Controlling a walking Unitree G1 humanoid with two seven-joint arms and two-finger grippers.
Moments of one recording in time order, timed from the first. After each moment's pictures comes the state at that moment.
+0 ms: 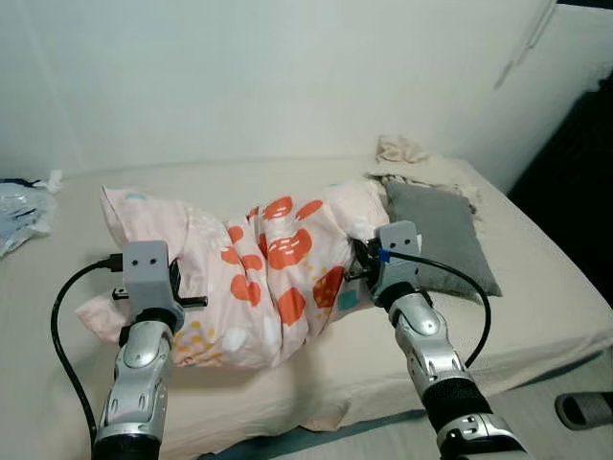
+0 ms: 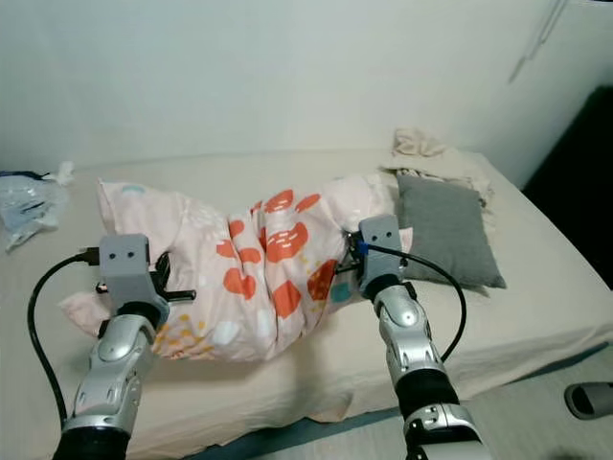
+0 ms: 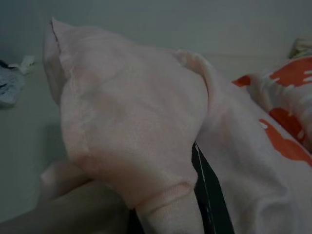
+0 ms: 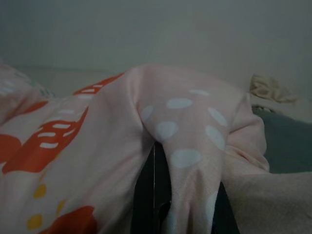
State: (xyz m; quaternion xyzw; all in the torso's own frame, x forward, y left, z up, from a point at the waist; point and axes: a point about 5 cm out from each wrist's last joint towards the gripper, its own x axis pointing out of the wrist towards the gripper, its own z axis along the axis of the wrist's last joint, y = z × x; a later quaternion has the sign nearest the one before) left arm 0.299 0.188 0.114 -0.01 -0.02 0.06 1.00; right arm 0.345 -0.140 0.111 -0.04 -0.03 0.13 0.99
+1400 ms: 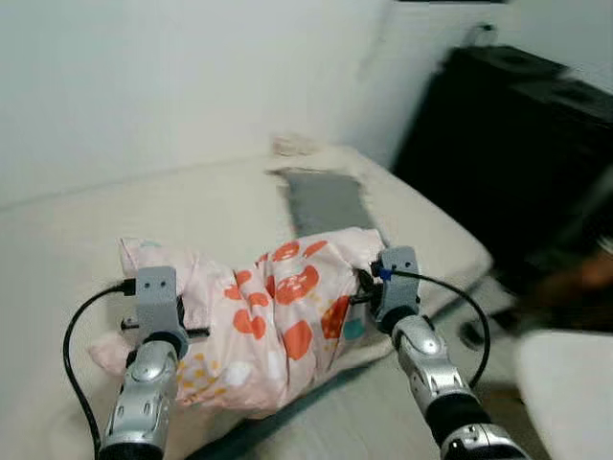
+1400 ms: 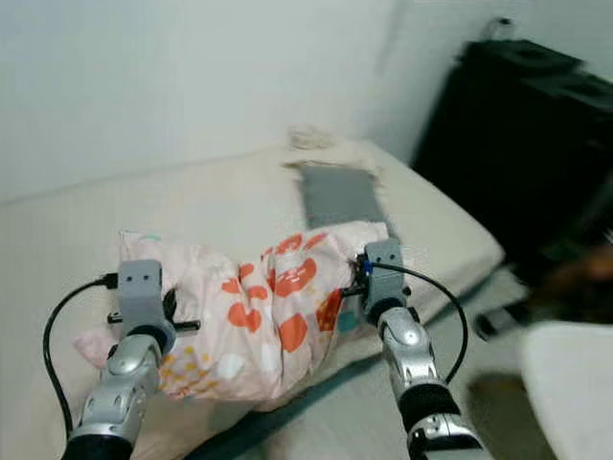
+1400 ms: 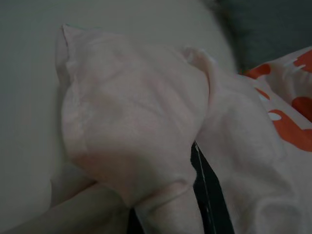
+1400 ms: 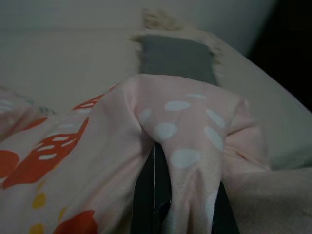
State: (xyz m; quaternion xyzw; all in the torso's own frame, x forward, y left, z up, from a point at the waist) left arm 0.292 0.188 0.070 0.00 0.11 0.07 0.99; right arm 0.336 -0.145 0.075 -0.03 0.05 0.12 0.99
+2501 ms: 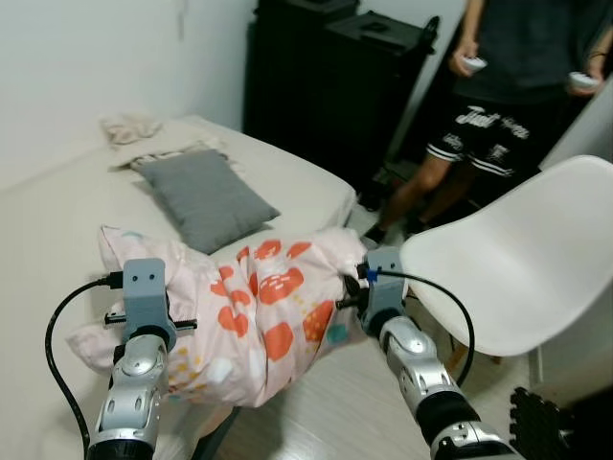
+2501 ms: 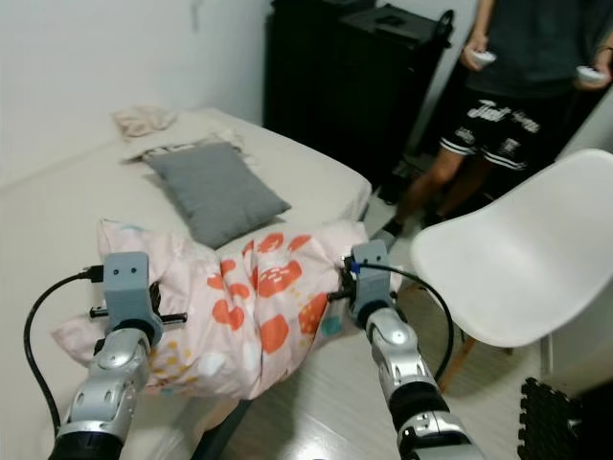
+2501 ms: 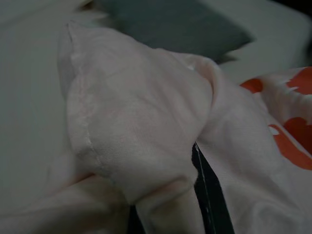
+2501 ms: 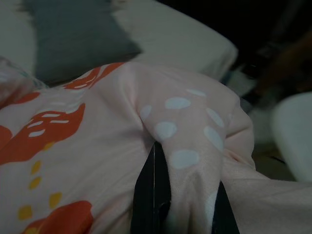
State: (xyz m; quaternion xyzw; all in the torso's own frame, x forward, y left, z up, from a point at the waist) left arm 0.295 0.192 0.084 0.03 0.09 0.09 0.99; right arm 0.332 -0.137 0.061 -0.02 0.10 0.13 0.99
